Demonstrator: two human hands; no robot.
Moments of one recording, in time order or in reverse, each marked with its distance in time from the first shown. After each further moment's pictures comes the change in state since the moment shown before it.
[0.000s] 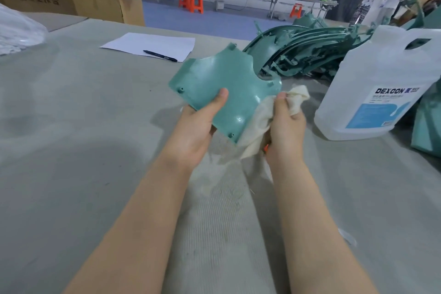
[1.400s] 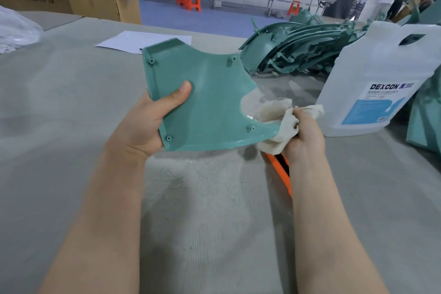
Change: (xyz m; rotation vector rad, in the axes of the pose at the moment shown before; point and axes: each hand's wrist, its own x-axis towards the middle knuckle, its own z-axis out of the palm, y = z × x) left_hand -0.008 0.037 -0.042 0.122 -0.161 0.021; right_hand 0.032 0.002 -0.029 0.267 0.016 0.382
